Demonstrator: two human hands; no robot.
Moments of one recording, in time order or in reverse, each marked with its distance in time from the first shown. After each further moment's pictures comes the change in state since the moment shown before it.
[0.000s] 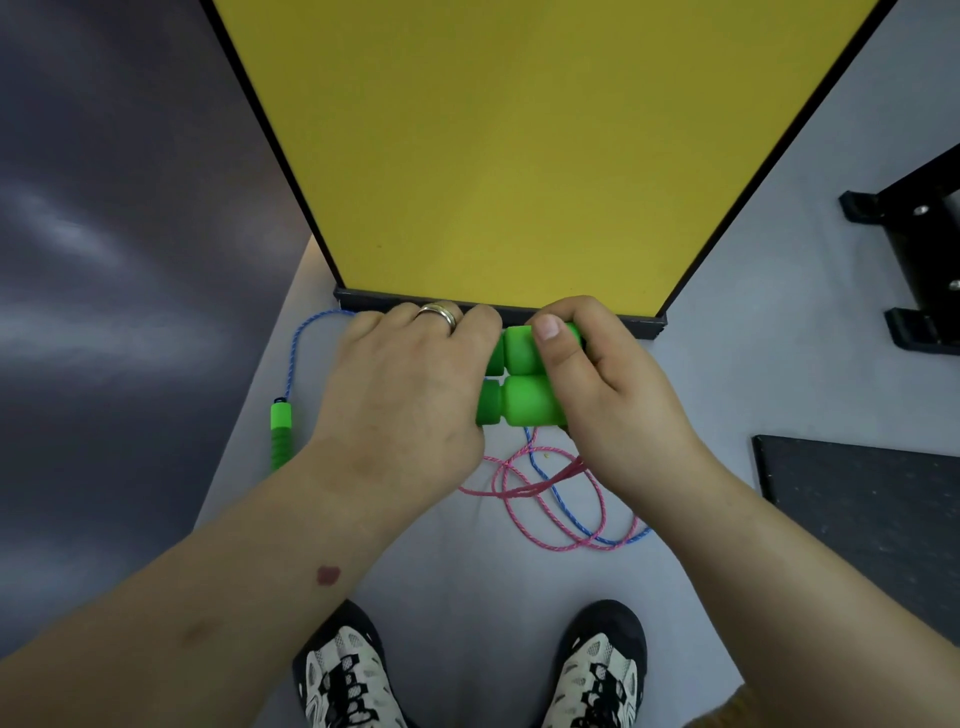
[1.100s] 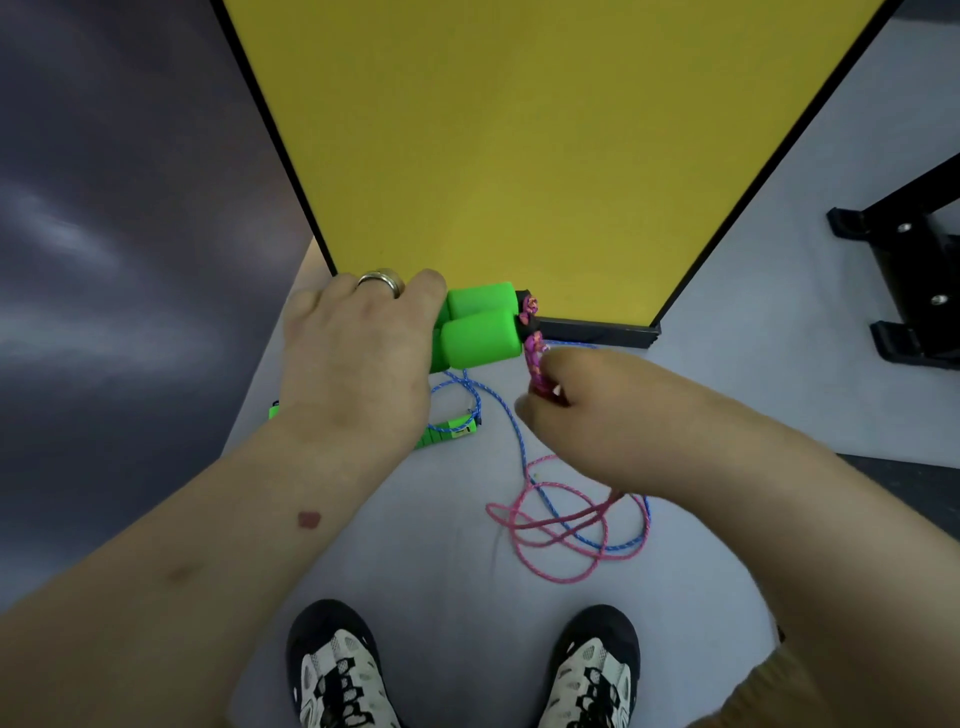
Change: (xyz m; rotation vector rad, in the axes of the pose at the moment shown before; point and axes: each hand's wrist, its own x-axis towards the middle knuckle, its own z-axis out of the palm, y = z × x) left_hand 0.006 -0.027 -0.013 0.006 -0.022 -0.147; right_hand 0.008 -0.039 -0.019 -0.909 -0.444 0.118
